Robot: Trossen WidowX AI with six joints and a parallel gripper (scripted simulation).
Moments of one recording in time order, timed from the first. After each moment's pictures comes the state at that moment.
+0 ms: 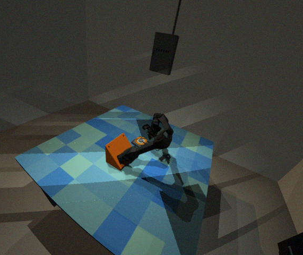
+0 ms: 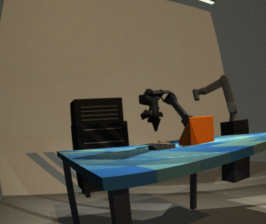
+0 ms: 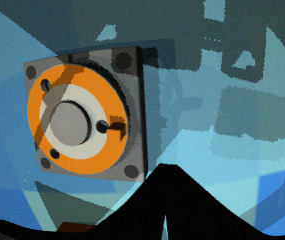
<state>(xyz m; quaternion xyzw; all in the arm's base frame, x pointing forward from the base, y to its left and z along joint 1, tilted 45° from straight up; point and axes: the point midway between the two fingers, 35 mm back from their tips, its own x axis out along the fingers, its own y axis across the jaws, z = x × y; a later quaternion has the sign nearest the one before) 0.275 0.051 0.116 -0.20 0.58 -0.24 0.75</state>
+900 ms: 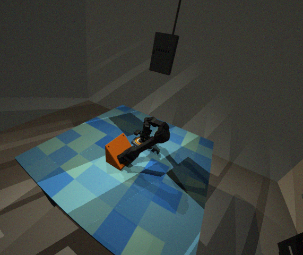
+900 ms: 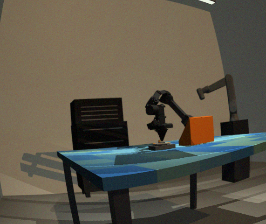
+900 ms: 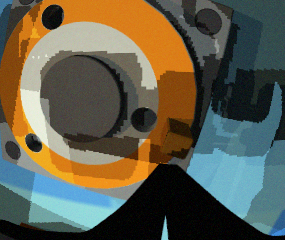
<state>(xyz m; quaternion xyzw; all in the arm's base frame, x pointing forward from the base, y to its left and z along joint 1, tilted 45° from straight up) 0.268 0.041 0.037 -0.33 0.62 -0.21 0.68</state>
